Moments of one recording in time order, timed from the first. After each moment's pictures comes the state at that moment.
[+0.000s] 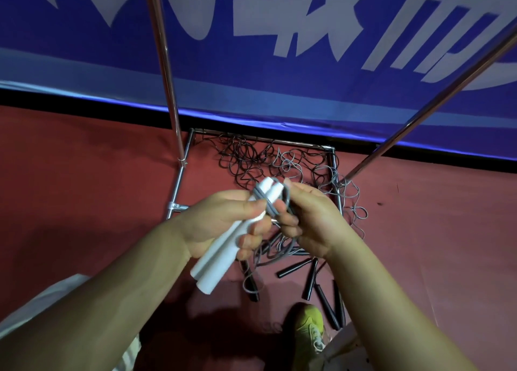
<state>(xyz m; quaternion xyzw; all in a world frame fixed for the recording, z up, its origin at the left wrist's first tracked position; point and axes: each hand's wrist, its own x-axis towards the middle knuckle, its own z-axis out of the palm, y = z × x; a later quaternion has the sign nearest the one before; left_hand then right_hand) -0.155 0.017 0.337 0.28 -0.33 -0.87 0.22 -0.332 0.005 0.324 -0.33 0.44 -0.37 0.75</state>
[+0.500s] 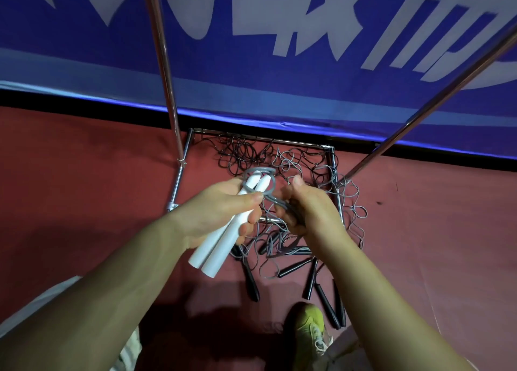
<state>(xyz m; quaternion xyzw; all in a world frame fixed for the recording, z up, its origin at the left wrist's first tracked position) -0.158 0.009 0.335 0.45 -0.38 -0.76 0.27 -0.330 0.010 0.321 -0.45 0.54 -0.36 0.61</state>
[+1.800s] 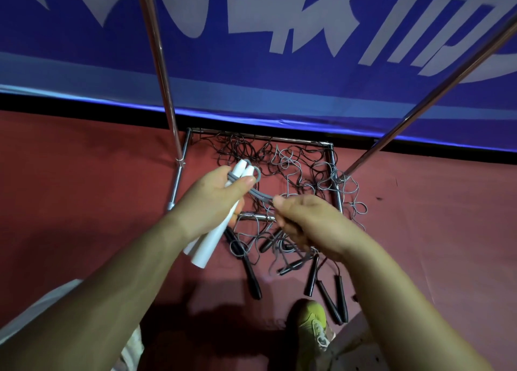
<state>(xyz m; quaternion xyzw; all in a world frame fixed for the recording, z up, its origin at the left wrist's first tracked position) -0.156 0.001 0.322 0.58 -0.49 -0.57 0.32 -0.340 0.015 0.341 -0.51 0.54 -0.17 0.65</state>
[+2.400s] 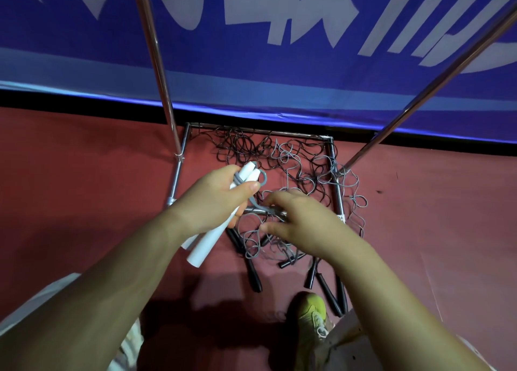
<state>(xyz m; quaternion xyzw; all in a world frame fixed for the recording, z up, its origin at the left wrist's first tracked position) -0.160 0.006 0.328 0.56 -0.56 -0.54 0.27 -0.340 0.019 0.323 -0.75 0.57 0.01 0.33</state>
